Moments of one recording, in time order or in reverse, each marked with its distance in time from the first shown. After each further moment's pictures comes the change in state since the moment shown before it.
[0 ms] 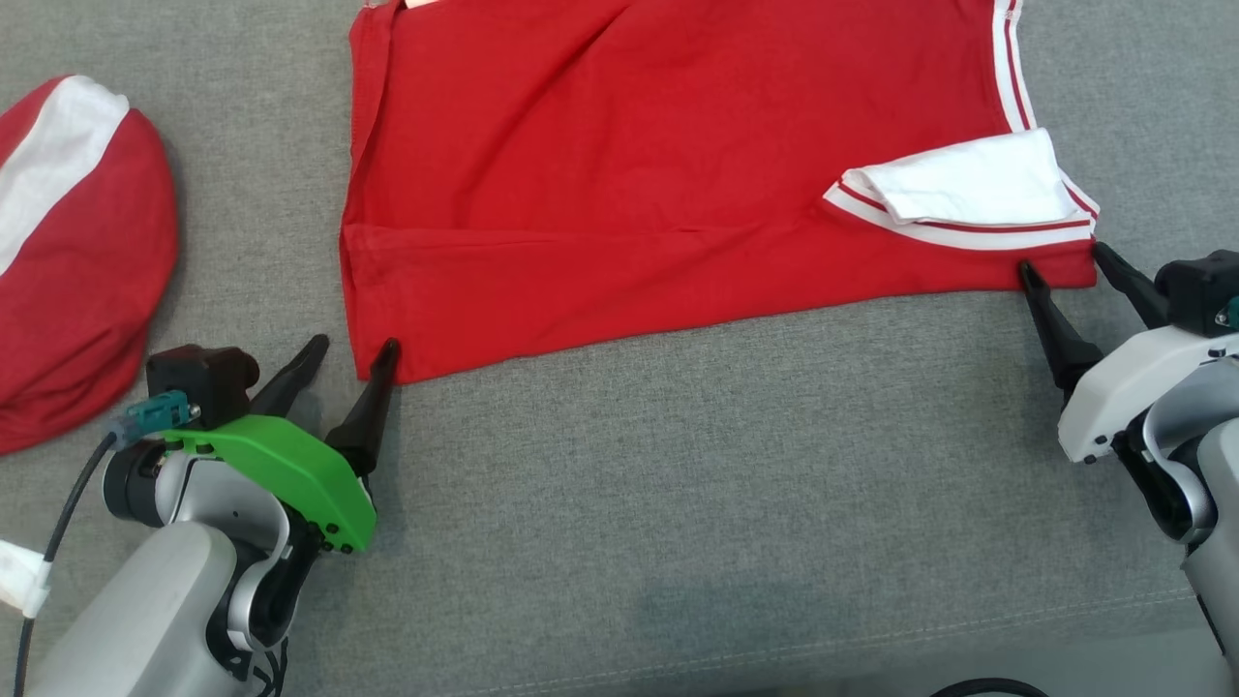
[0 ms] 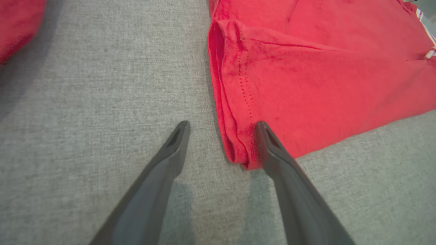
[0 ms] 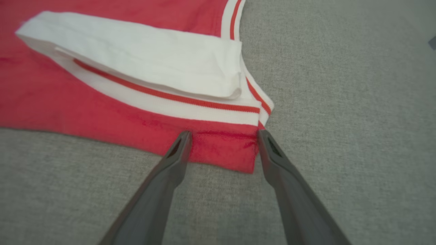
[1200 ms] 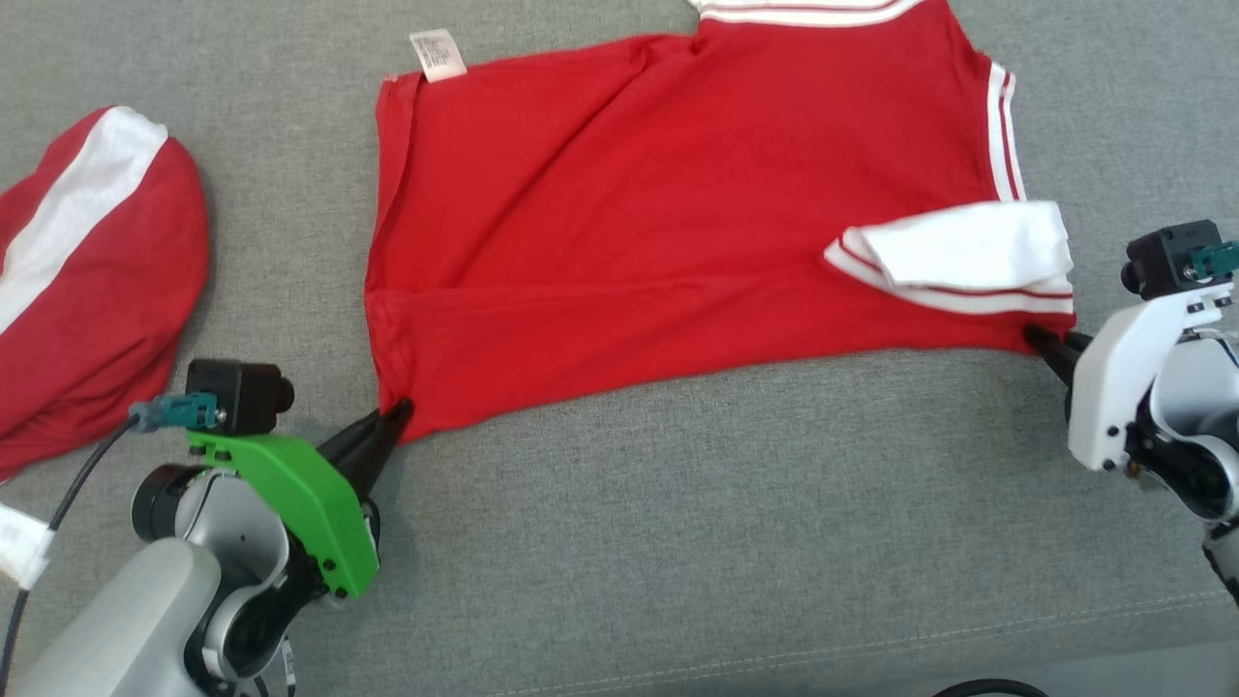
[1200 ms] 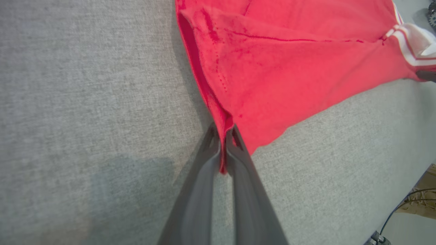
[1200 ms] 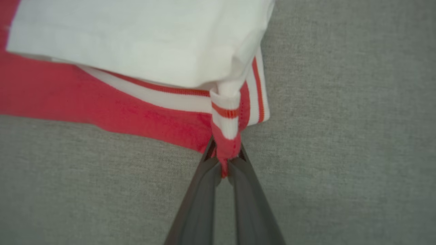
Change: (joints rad) left arm -0.007 0.057 -0.051 -0.045 -0.129 -0.132 0.197; right arm -0.005 -0.040 0.000 -0.100 0.173 0.000 0.579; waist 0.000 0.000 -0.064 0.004
